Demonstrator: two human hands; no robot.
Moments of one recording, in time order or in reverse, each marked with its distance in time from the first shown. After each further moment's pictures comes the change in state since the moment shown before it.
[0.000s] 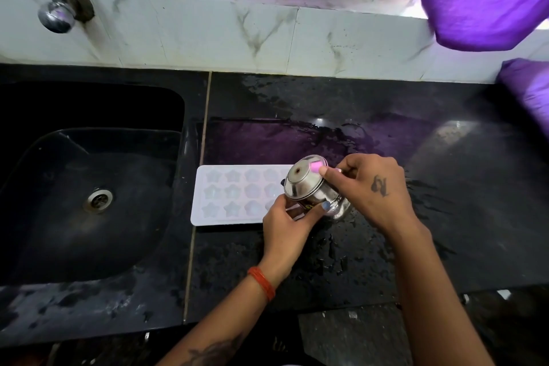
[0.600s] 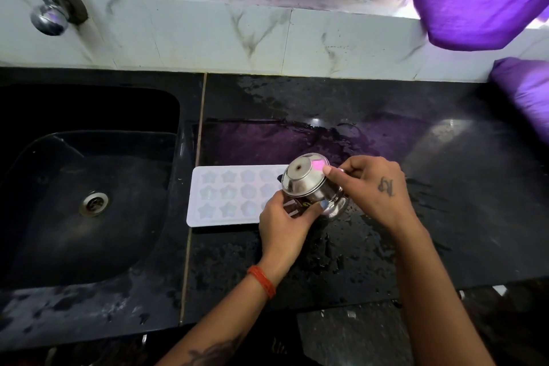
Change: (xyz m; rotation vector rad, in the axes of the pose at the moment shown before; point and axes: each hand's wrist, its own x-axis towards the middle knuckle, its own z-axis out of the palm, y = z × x) left_hand -0.002 0.007 0.003 0.108 0.056 0.086; right_hand -0.003 0.012 -0.004 0.108 0.009 0.028
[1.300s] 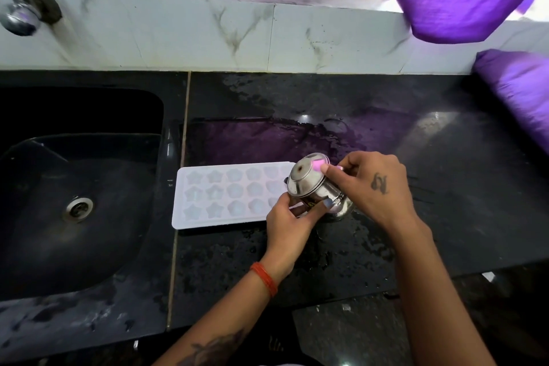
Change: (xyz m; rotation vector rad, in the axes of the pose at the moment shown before) left_hand -0.004 -0.002 0.024 -0.127 -0.158 -0.106; right_hand -0.002 0.008 -0.012 -0.199 0.040 0.038
